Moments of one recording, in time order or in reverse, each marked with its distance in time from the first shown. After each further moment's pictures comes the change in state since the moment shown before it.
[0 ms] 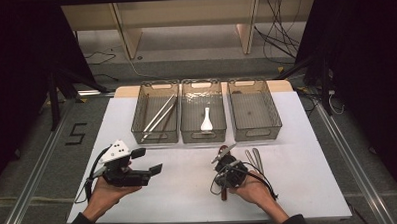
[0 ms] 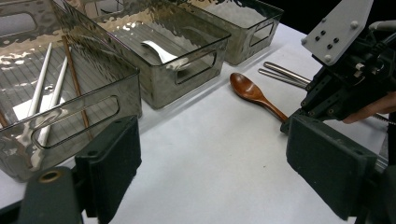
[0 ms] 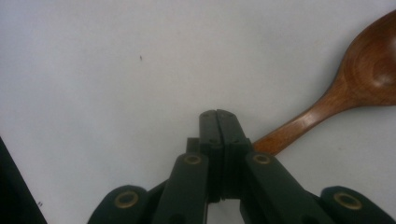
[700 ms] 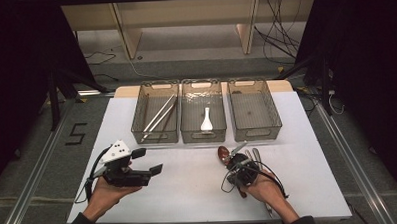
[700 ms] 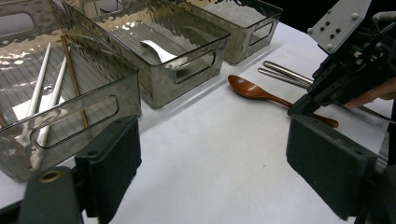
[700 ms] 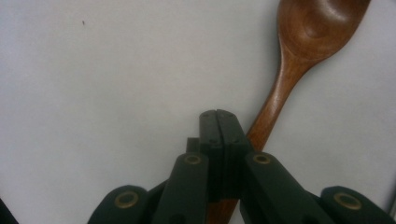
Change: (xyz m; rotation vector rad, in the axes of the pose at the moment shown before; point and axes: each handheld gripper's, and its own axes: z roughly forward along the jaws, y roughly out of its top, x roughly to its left) left arm 0.000 0.000 0.000 0.006 -0.001 0.007; right arm -0.021 -0.016 -0.013 0.030 -0.078 0.036
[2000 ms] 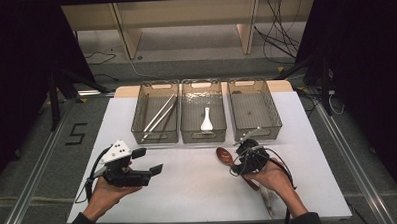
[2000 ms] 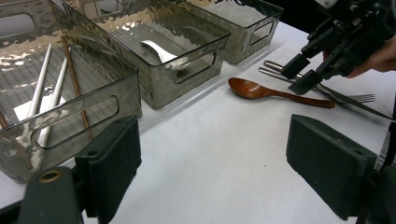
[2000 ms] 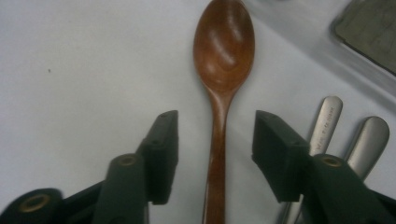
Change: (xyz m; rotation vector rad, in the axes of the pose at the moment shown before) left arm 0.000 0.000 0.001 0.001 0.002 0.006; right arm -0.033 0.010 -0.026 -0.068 -0.044 0.076
